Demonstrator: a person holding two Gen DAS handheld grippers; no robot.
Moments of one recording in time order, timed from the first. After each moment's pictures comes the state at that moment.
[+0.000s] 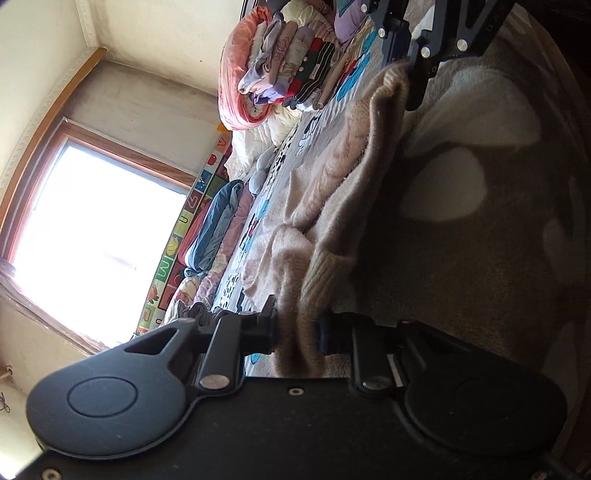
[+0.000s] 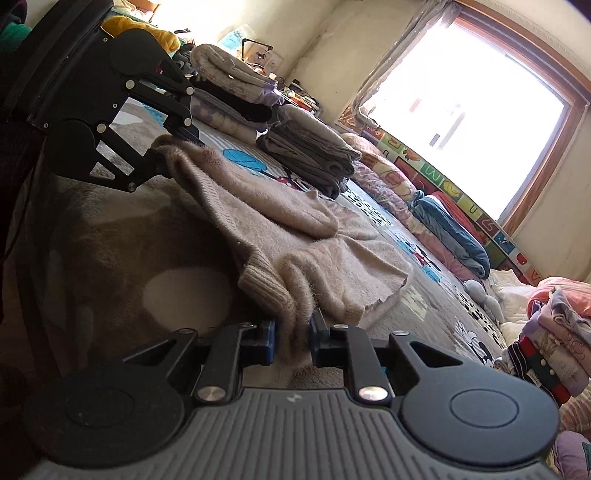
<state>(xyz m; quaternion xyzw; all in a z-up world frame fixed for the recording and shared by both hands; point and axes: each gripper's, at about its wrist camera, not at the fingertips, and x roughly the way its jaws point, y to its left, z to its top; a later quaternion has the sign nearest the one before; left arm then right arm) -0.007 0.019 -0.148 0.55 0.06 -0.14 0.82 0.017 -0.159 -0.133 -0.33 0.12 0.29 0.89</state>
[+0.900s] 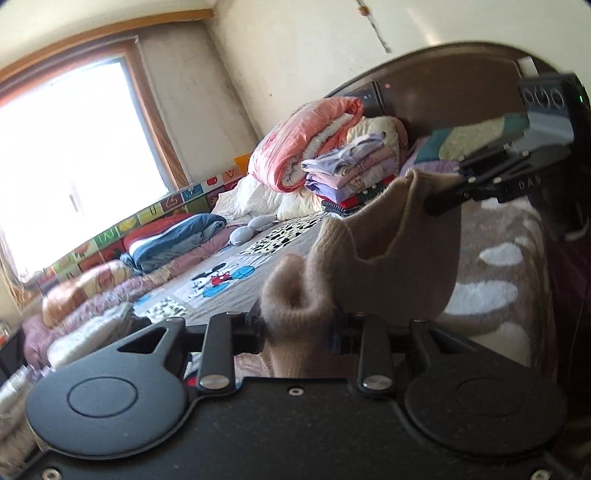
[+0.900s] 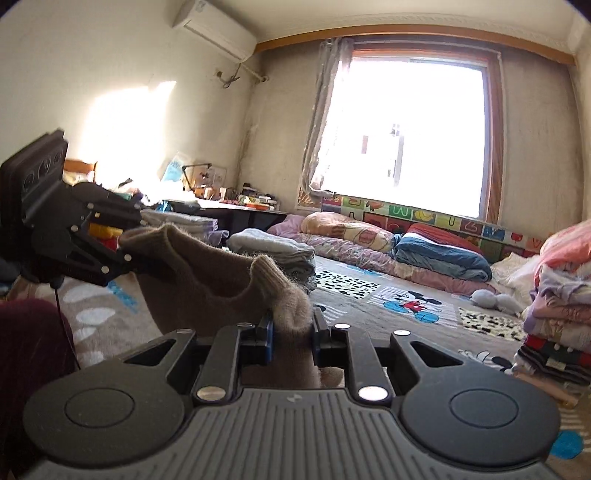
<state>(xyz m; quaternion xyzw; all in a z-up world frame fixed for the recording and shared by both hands) 0.061 0.075 -0.014 0.19 0.08 -0.28 0.94 0.055 -0.241 -0.025 -0.05 0.05 0.32 0.94</state>
